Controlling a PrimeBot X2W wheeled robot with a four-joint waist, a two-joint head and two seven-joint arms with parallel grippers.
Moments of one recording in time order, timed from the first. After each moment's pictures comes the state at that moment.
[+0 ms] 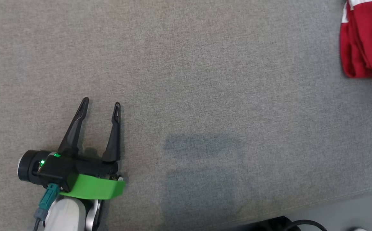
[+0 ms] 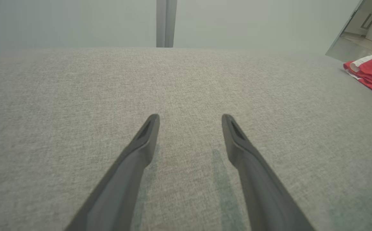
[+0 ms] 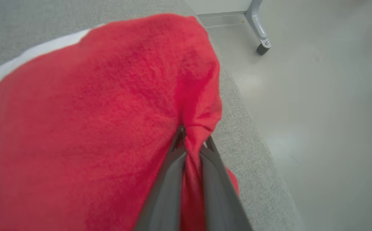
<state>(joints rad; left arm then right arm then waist) -0.15 0.07 -0.13 -0.03 -0.11 -0.13 -0.26 -0.80 -0.60 -0.05 0.75 0.49 0.13 0.21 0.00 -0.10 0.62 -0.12</state>
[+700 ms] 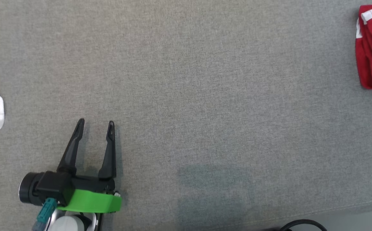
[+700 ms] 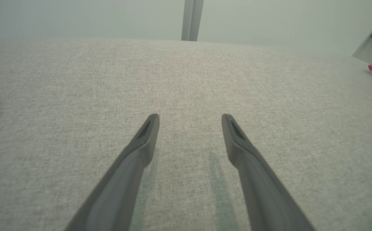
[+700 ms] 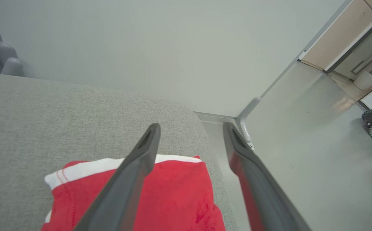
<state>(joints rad) -0.07 0.05 -0.08 -0.01 -0.14 -0.13 -0.26 -0.88 -0.60 -0.04 0.76 0.18 0.13 -0.16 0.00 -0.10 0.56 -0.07</state>
